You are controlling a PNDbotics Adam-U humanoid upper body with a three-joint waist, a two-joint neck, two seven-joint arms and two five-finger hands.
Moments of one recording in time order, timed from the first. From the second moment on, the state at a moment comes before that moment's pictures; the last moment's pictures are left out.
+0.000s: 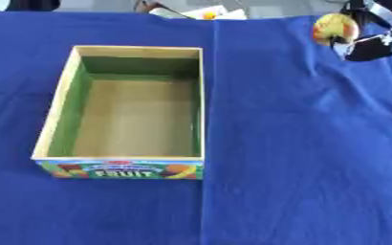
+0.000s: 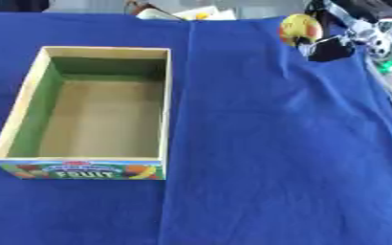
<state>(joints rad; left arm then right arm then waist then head) -0.37 0.46 0.02 -1.98 0.14 -0.29 0.20 -0.84 -0.83 0.20 -1.44 0.62 0.11 0.25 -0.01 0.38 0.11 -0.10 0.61</state>
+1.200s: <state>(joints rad) -0.42 0.45 0.00 -1.98 0.15 -0.37 0.18 -1.05 -0.47 0.31 -1.67 0.74 0.14 0.38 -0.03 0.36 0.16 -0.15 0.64</state>
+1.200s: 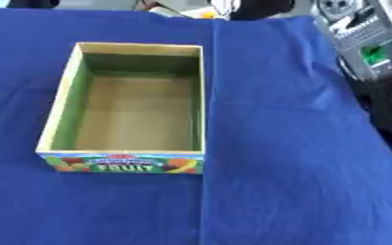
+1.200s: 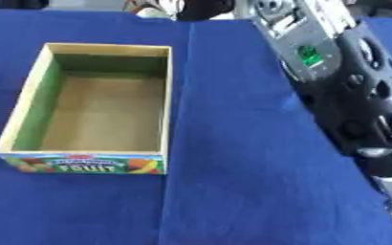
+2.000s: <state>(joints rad) -0.43 0.44 0.00 -1.98 0.14 -0.40 0.19 -0.96 -0.21 0.37 -1.48 0.98 0.11 0.35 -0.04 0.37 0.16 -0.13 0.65</state>
